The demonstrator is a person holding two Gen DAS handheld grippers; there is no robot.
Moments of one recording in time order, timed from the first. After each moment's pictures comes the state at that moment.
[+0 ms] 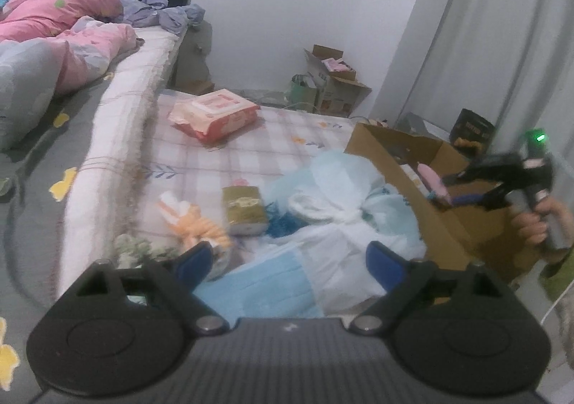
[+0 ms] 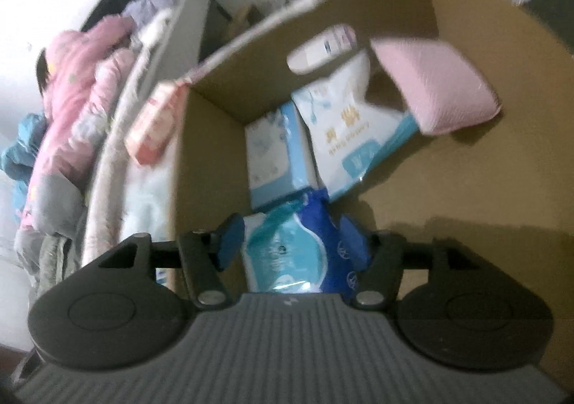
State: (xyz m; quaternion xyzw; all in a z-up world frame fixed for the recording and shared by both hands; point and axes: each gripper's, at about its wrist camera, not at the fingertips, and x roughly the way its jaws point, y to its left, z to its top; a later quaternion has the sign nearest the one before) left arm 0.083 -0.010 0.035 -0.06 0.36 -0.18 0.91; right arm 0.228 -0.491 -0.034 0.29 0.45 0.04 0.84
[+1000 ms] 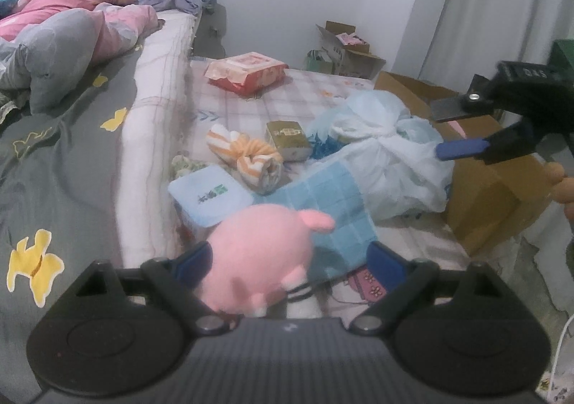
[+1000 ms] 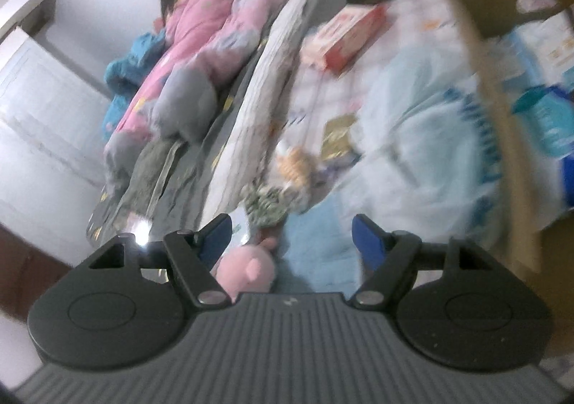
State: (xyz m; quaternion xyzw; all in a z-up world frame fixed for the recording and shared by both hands) left arm 0.018 0.038 -0.010 -0.02 0.38 -0.16 0.91; right arm 0.130 -0.275 0.015 0.26 0.45 0.25 0.82
